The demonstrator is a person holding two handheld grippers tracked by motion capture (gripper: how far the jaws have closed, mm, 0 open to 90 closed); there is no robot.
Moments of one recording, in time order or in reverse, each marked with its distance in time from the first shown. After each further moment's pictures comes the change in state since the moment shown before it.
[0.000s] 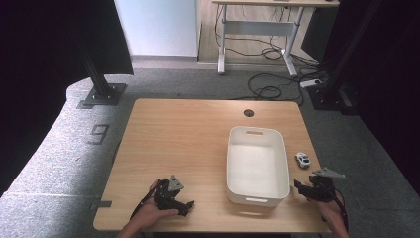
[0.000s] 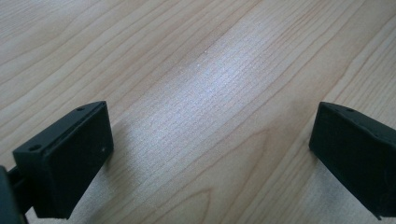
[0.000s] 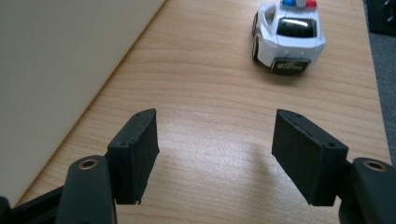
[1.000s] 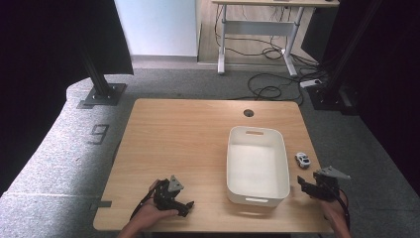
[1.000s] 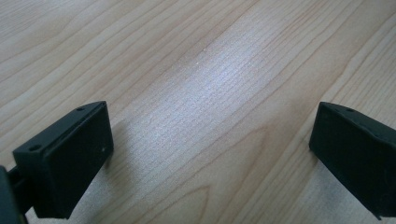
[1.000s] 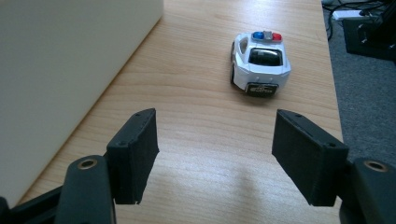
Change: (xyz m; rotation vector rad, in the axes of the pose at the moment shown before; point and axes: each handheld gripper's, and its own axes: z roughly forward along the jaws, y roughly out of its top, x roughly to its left) left arm -0.001 -0.001 -0.001 0.000 0.002 -0.003; right arm -0.003 0.005 -0.009 -0.083 -0.043 -0.013
